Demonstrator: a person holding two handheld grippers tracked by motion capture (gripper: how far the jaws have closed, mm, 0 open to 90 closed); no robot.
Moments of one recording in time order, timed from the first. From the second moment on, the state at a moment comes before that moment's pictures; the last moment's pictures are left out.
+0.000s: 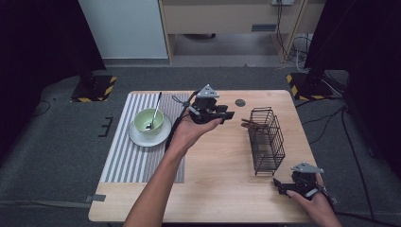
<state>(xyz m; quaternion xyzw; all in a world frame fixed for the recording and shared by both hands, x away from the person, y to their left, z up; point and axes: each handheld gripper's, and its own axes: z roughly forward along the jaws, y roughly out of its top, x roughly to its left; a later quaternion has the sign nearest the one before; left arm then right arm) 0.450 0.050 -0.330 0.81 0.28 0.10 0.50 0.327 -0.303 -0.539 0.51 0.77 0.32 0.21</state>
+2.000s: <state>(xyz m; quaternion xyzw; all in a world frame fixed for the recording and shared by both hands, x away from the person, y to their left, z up) 0.476 -0.003 -0.351 0.85 0.27 0.08 0.44 0.327 -0.303 -0.538 0.50 0.77 0.32 0.21</state>
